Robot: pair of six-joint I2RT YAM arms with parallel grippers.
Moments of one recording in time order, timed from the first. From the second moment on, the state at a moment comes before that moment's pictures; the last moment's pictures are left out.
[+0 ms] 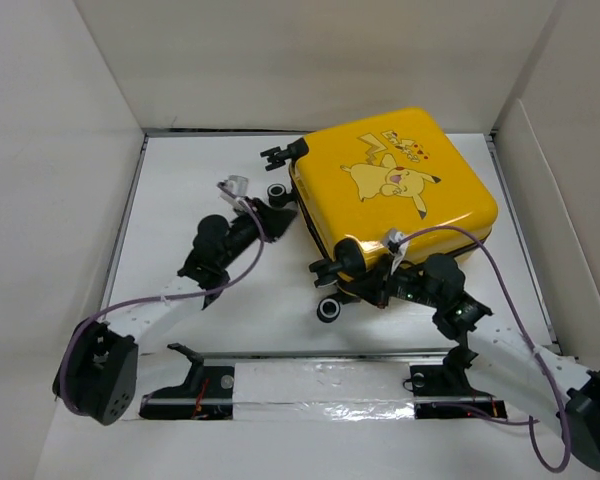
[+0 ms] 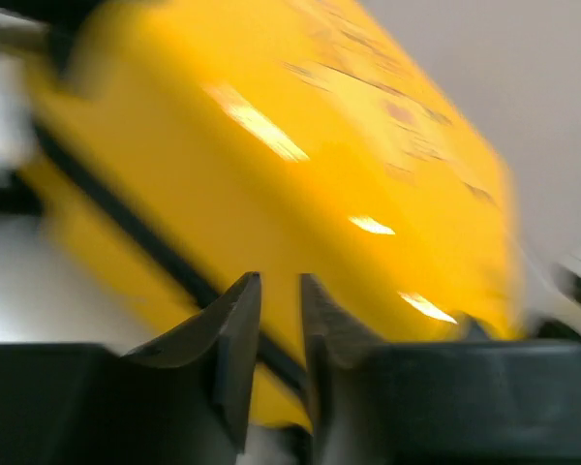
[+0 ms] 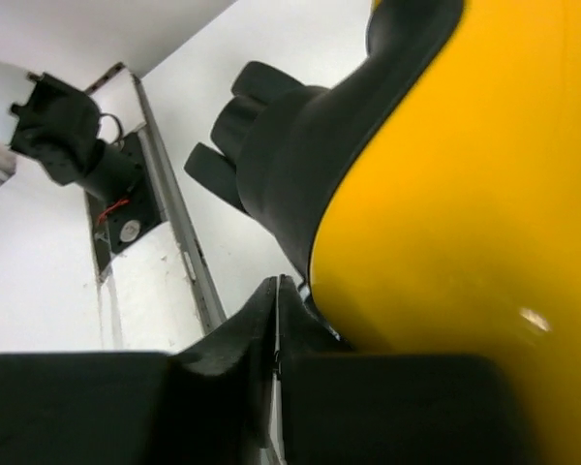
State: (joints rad) left arm -0.40 1.18 0.53 0.63 0.23 -0.68; right arm 0.60 0.82 0.31 0.37 -0.57 0.34
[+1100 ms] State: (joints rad) left arm -0.88 1.20 0.56 0.36 0.35 -0.32; right arm 0.47 0.46 0.66 -0.35 0.88 0.49
